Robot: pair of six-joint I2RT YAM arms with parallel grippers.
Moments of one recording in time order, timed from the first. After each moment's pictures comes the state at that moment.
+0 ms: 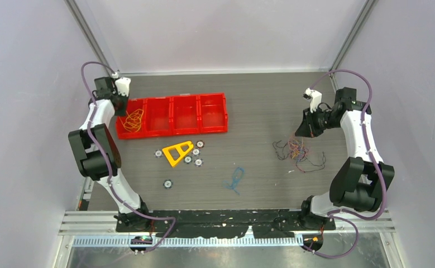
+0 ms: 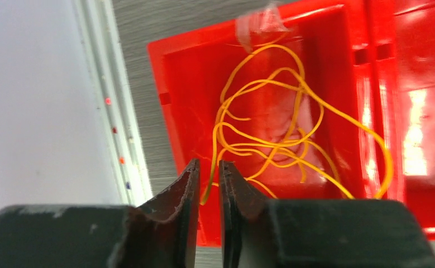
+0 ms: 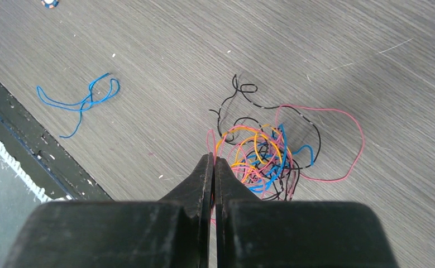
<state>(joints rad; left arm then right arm) 0.29 1.84 1.40 -0.41 0.07 0.46 -0.27 1.45 1.23 -1.04 -0.74 -0.68</state>
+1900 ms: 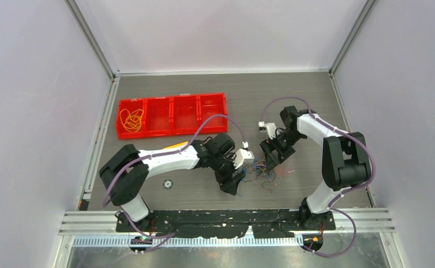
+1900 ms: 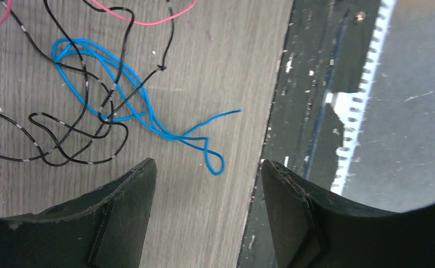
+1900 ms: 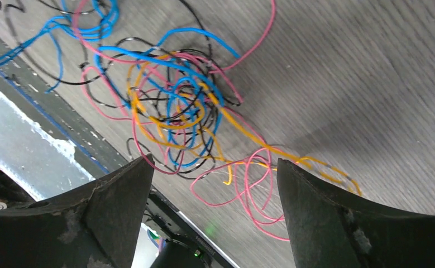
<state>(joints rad) -0.96 1.63 1.01 -0.39 0.59 0.10 0.17 1.64 1.03 -1.00 -0.50 -0.52</state>
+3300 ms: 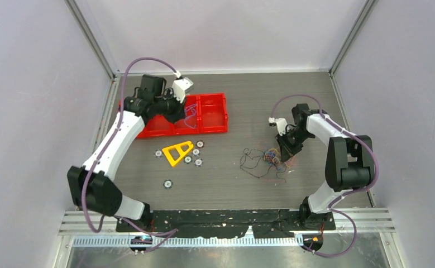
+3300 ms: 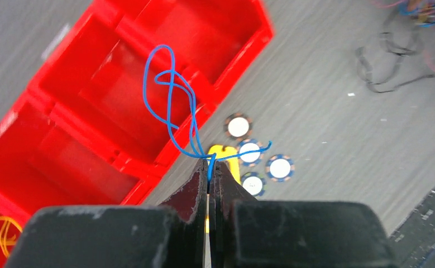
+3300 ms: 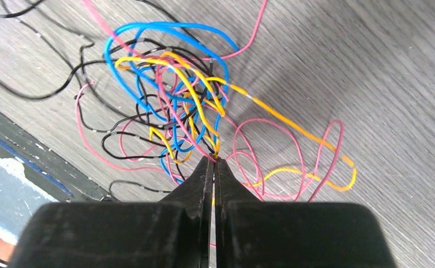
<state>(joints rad) -0.31 1.39 1.37 -0.72 0.43 0.37 0.05 1.65 1.02 -0.92 -0.38 -0.58</state>
